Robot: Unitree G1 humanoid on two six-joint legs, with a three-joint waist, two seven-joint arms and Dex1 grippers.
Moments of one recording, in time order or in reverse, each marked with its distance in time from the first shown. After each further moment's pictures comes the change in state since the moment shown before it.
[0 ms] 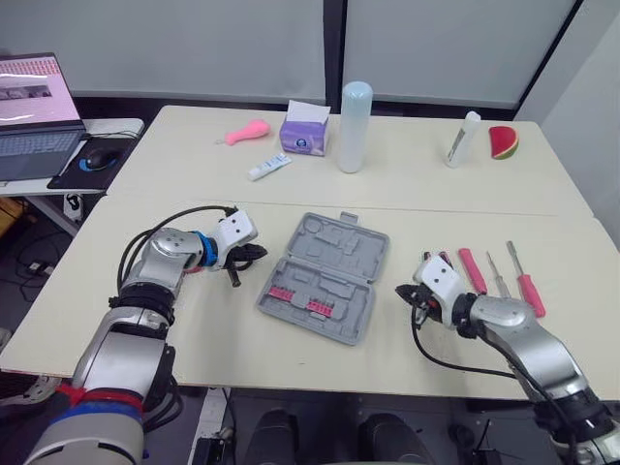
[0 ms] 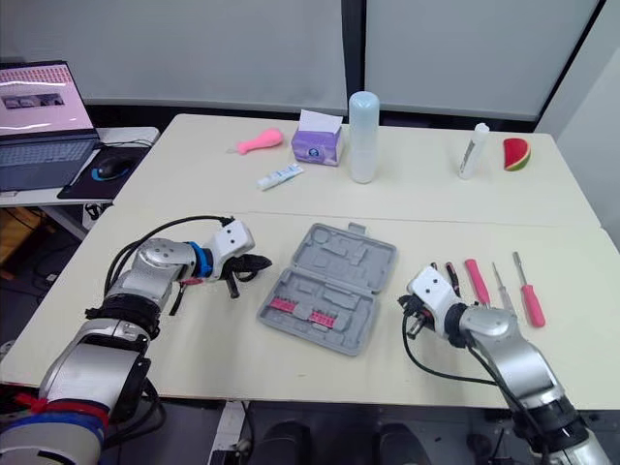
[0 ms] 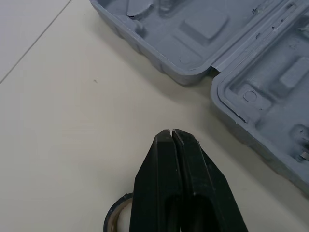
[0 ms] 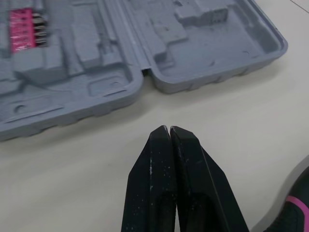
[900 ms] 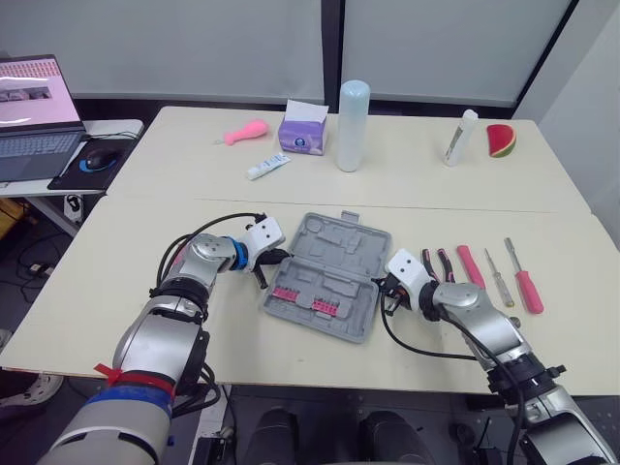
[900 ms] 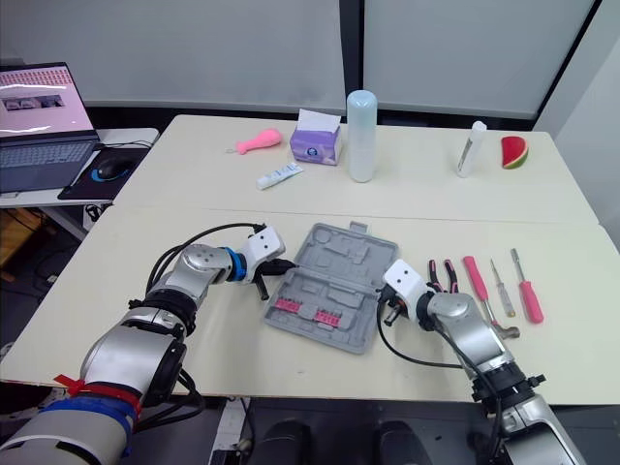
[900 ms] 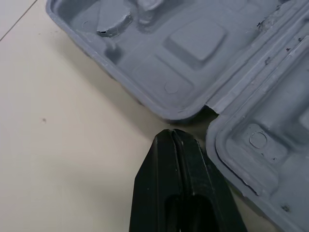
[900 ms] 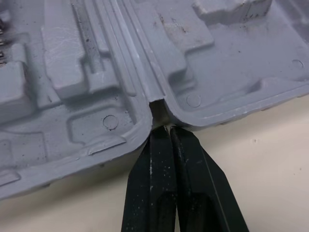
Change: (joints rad) left arm -0.072 -0.125 0.008 0.163 0.067 -0.066 0.042; right arm -0.157 0.123 0.091 0.255 -0.090 -0.063 0.012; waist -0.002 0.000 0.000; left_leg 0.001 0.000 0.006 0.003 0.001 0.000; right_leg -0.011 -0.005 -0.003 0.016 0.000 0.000
